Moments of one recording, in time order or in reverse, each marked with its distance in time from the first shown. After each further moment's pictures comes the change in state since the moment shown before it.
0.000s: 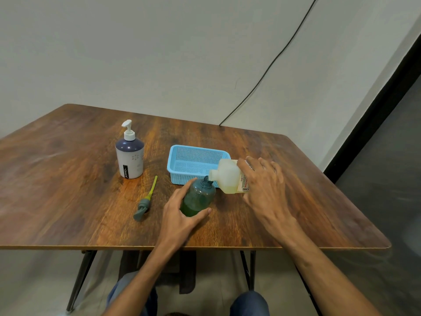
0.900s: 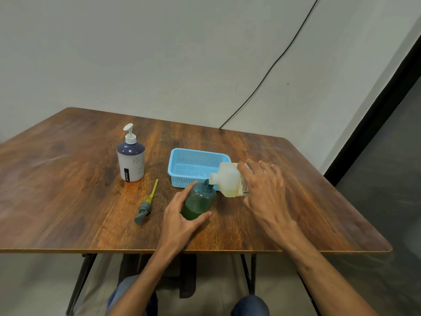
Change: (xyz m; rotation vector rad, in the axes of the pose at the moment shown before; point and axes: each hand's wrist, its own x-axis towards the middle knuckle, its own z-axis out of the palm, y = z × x) left_hand 0.002 -0.006 0.000 0.013 -0.006 -0.004; right_hand 0.002 -0.002 -0.001 0.000 -0.010 -0.005
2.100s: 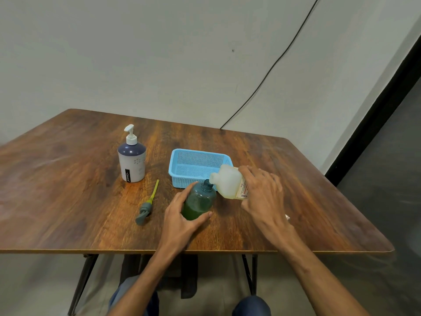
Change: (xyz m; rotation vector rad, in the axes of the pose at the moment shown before) left_hand -0.001 0.007 0.009 -0.024 -0.007 0.005; right_hand -0.007 0.013 0.019 0.149 0.107 0.022
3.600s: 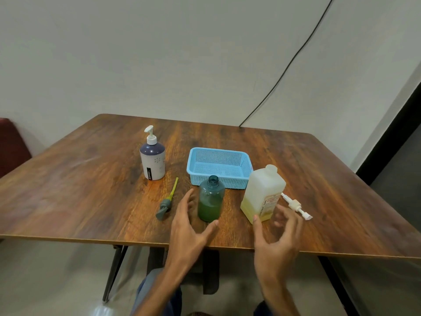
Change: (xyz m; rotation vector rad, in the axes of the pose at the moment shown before) left_hand -0.040 0.009 -0.024 0.117 0.109 -0.114; right_hand -0.100 -0.041 0.062 0.813 0.581 0.436
